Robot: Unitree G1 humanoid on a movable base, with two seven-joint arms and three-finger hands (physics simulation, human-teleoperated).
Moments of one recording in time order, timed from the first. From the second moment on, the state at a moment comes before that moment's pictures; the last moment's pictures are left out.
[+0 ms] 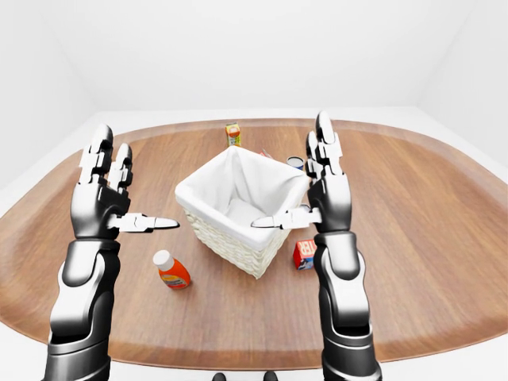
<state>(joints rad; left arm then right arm) -0.20 0.10 0.14 -0.35 -0.07 0.09 -0.06 -0.20 -0.08 -0.08 -0.43 0.10 0.09 0.05</state>
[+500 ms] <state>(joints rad) -0.18 0.10 0.14 -0.36 -0.08 0.09 -0.06 -0.26 -0.25 -0.18 0.02 -0.25 -0.09 0.28</state>
